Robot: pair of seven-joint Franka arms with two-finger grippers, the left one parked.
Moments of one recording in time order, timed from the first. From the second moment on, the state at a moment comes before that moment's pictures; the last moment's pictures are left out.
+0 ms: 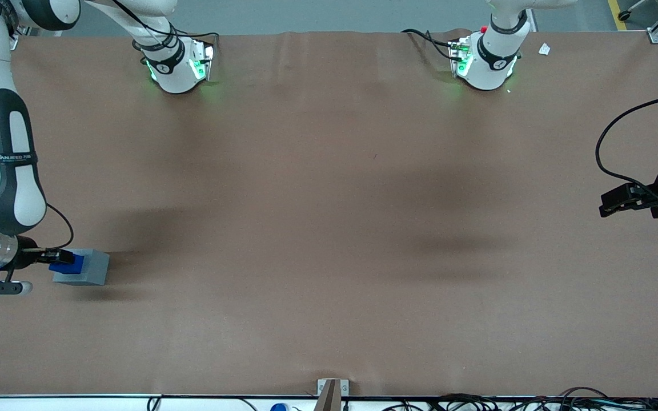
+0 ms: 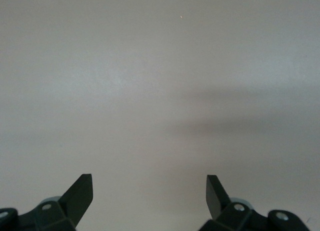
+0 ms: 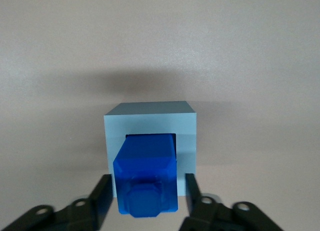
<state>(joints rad) -0.19 0.63 -0.07 -1.49 0.02 2.06 -0.24</state>
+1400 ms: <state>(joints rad) -0.14 0.39 -0.05 -1.42 0.02 1.68 -0.22</state>
